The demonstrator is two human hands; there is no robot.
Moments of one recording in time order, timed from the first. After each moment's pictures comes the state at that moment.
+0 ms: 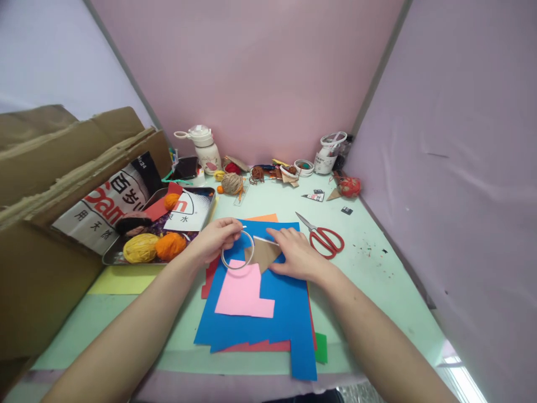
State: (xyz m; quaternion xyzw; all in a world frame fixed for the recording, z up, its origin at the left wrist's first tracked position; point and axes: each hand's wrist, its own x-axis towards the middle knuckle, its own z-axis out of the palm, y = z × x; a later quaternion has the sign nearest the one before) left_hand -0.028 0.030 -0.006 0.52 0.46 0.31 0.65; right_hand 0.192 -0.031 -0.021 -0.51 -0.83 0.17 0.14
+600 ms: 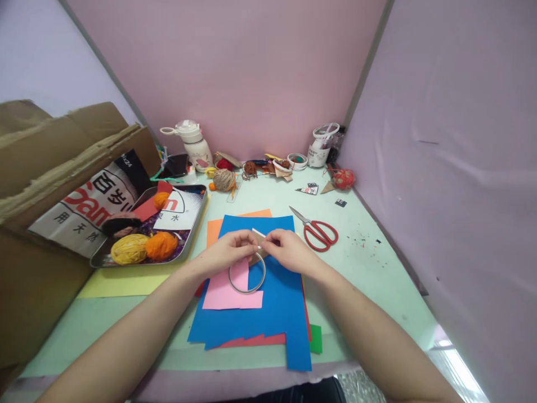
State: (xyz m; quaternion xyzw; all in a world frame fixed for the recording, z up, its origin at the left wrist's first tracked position) left_hand 0.000 -0.003 -0.001 0.66 0.37 0.19 0.62; right_hand 0.182 -0.036 -0.009 -0.57 -0.70 0.36 0.25
